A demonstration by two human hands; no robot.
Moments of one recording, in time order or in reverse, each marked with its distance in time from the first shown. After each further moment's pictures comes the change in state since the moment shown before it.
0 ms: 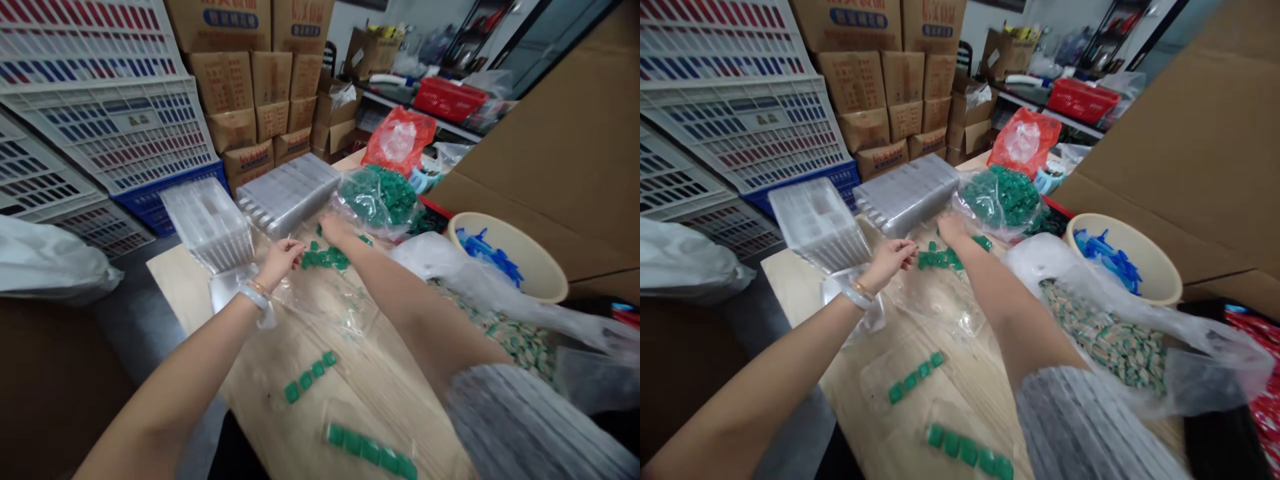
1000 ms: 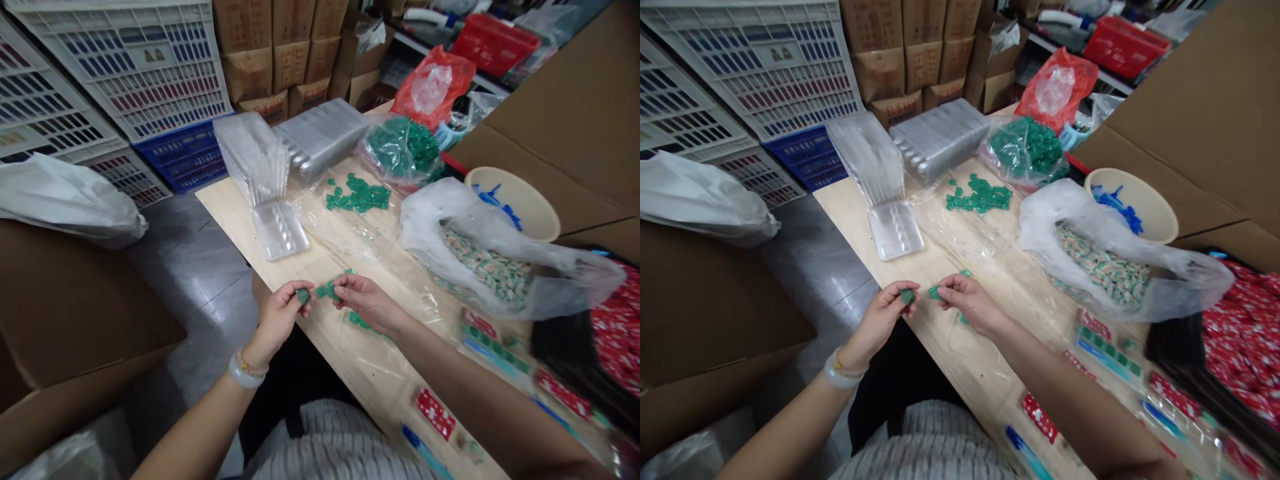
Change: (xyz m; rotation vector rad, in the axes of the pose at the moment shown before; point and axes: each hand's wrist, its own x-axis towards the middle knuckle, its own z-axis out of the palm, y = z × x) left_hand -0.255 -0.051 -0.068 -0.332 -0.072 -0.206; right_hand -0.303 -0.150 -0.047 1.777 -0.426 0.536
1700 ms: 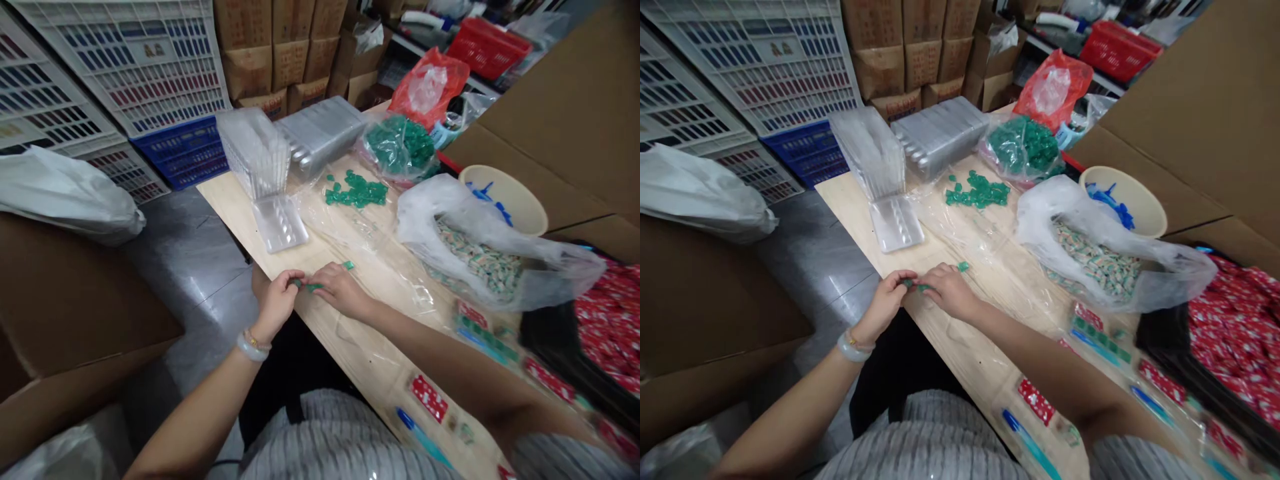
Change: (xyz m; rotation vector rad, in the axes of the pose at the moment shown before) left_hand 0.021 -0.035 -0.021 0.230 0.111 0.147; right_hand 0.021 0.022 -0.001 -1.362 -0.159 -0.763
